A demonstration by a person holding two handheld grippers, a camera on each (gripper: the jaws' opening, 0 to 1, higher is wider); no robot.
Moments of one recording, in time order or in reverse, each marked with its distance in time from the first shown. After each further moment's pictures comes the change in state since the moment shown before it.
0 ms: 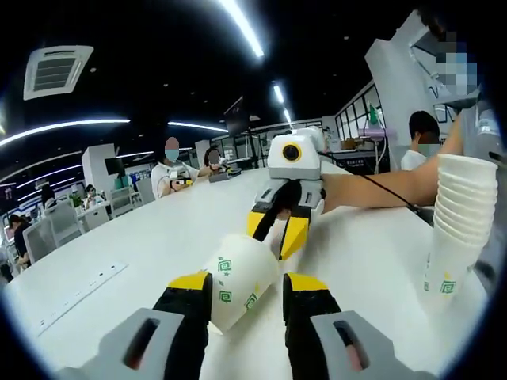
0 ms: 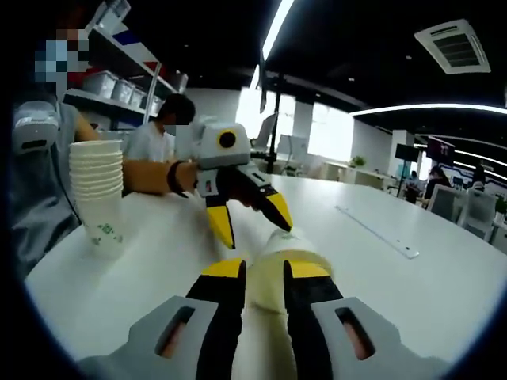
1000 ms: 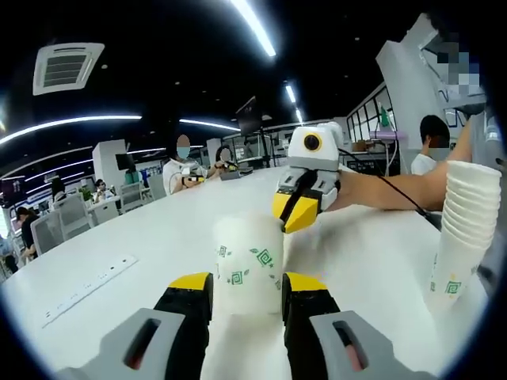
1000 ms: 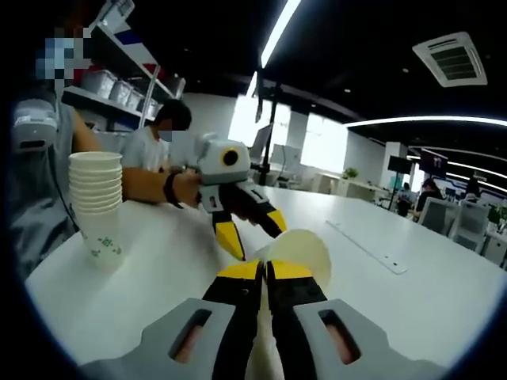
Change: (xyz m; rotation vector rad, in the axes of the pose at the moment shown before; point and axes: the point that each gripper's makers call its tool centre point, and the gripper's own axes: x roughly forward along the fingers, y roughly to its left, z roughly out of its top) left arm -0.005 0.014 -0.005 -0.029 0.014 0.049; right arm -0.011 -0.002 0.026 -0.054 -0.061 -0.054
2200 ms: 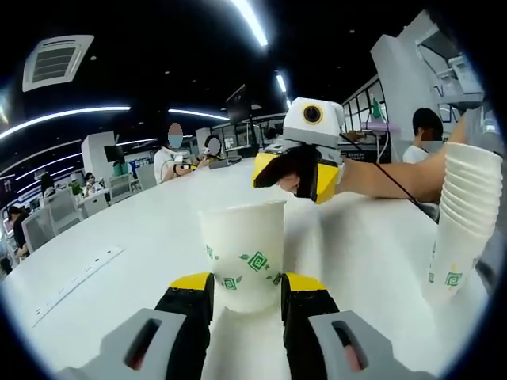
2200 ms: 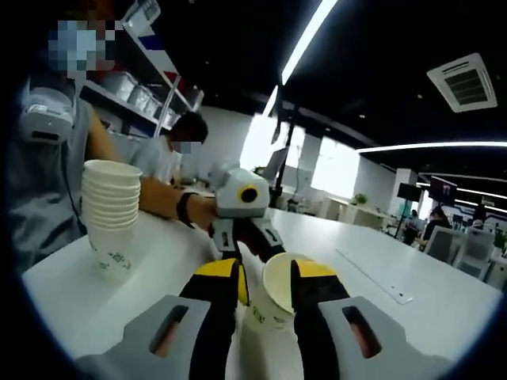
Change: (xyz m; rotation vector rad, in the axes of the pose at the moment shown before) left arm 0.008 -0.015 -0.013 0.009 0.054 -0.057; right arm 0.003 0.019 0.029 -0.079 -0.114 0.045
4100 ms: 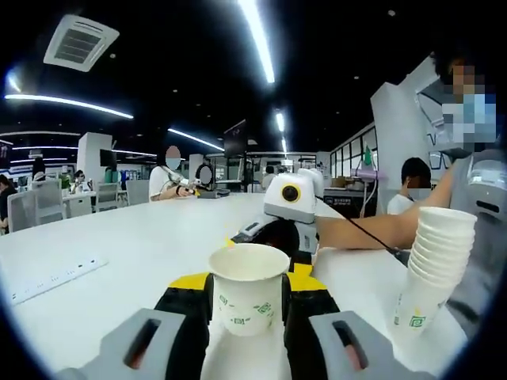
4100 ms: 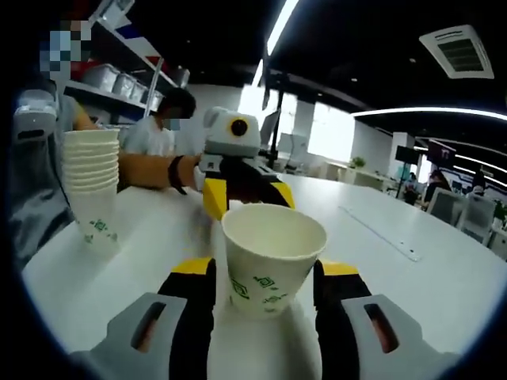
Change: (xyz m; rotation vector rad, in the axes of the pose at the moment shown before) left arm -0.012 -0.004 0.038 -0.150 -0.202 -0.092; right arm 0.013 0.012 -0.057 0.105 0.191 0.003
